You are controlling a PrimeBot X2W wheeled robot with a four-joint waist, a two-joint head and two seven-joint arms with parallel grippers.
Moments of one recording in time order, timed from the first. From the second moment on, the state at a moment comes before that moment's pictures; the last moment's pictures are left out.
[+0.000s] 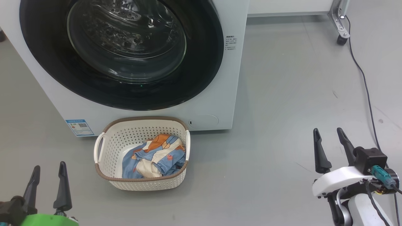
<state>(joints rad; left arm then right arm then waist) -0.02 0.21 -0.06 0.16 -0.38 -0.12 -0.25 -0.10 -0.13 0.11 0.29 0.26 0.00 -0.25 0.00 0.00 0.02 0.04</state>
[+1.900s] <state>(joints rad) -0.01 0.21 -0.10 0.13 -0.36 -0.12 -0.25 -0.20 -0.06 -0.06 0.24 0.49 0.06 -0.25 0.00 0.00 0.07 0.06</state>
